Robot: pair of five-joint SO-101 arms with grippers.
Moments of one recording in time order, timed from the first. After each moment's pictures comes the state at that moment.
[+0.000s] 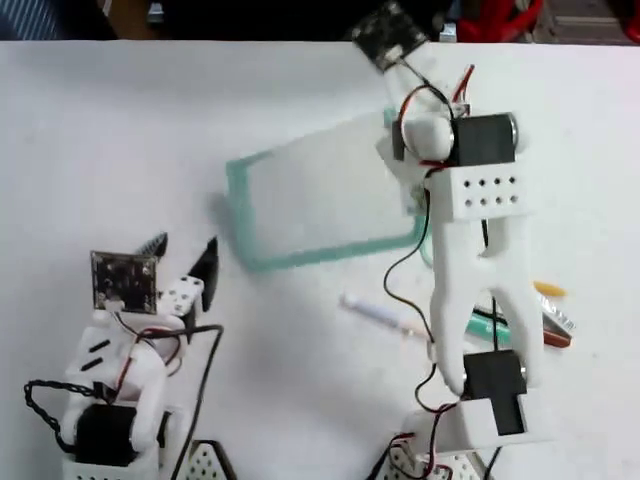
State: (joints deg) left arm -0.9 -103.5 78.3 56.7 -2.1; right arm -12.2 -0.7 -25.1 91.8 34.9
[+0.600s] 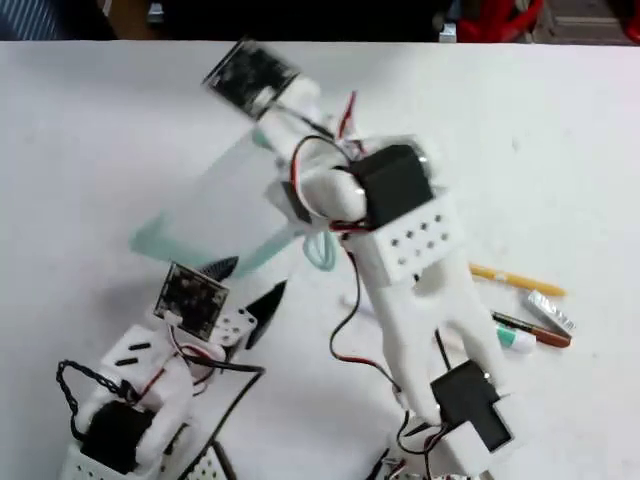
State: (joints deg) left arm 17.8 -103.5 78.3 61.1 -5.9; right arm -35.1 -2.2 -36.0 98.5 22.2
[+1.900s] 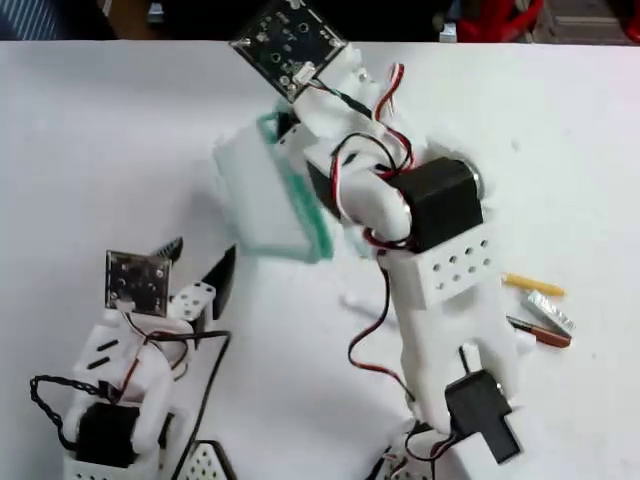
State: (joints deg) left arm 1.9 -103.5 78.4 58.2 -2.1; right arm -31.7 -5.4 -39.9 89.0 26.4
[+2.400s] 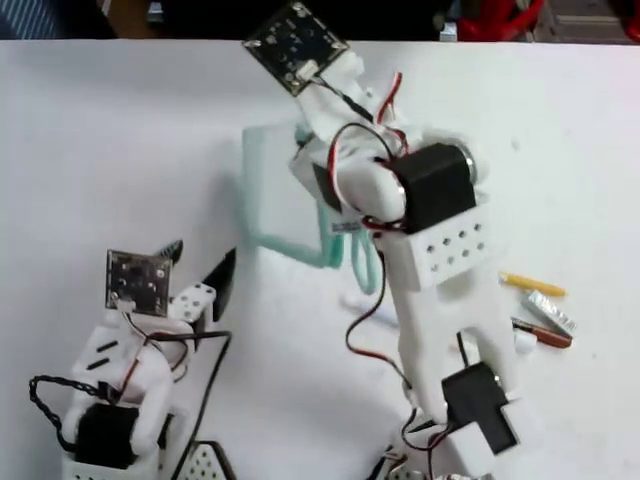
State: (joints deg) left arm 2.0 -103.5 78.3 59.6 -2.1; right arm -29.8 -3.3 -40.1 98.2 23.6
